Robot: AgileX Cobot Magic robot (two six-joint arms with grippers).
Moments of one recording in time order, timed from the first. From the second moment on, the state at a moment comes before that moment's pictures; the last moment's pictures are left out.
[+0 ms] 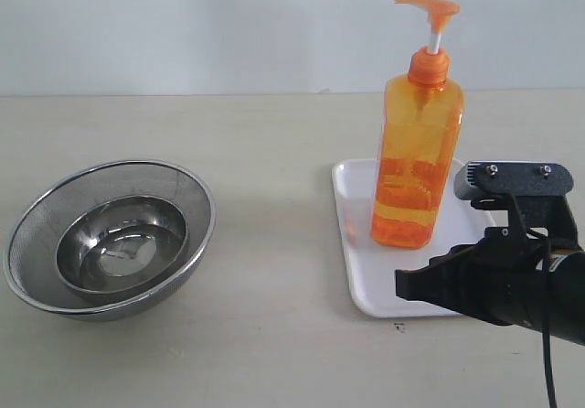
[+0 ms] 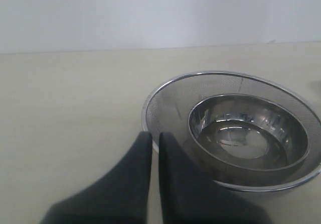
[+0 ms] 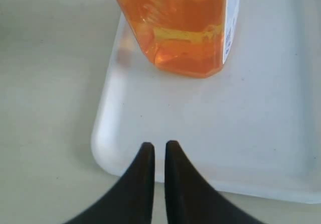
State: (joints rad) left arm 0.01 0.00 0.00 -0.16 0.31 0.19; right arm 0.64 1.36 -0.37 0.75 -0.22 -0.32
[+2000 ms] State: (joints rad) left arm 0.01 0.00 0.00 -0.16 0.31 0.19; right arm 0.18 0.22 -0.01 0.78 -0.01 -0.52
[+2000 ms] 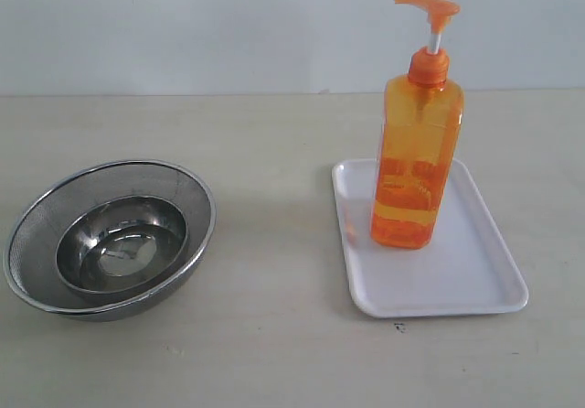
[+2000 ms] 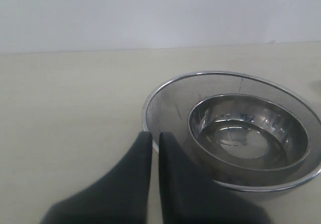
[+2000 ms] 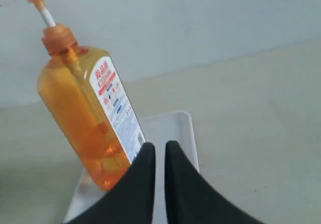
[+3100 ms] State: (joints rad) left arm 0.01 0.00 0.00 -0.16 0.31 0.19; right arm 0.07 0.01 0.00 0.72 0.26 -0.65
